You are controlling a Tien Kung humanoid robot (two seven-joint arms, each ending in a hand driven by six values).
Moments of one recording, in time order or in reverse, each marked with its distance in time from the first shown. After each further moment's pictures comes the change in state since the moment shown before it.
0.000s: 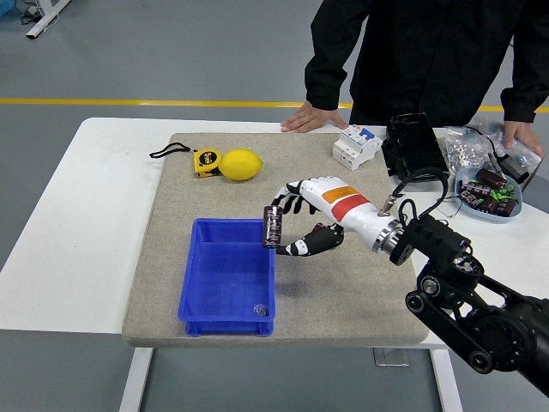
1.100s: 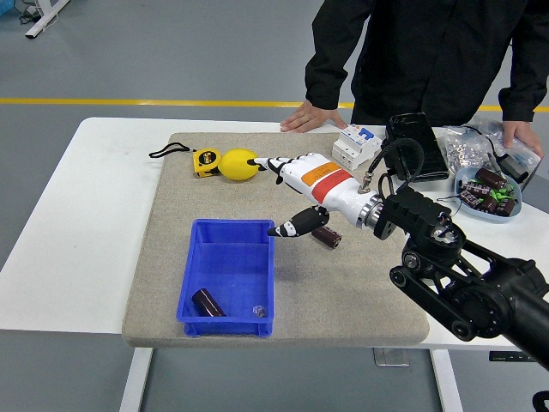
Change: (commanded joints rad) left arm -0.008 0.009 0.010 0.000 -0.006 0.003 0.003; right arm 0.180 -0.026 -0.109 -0.205 -0.187 -0.038 0.025
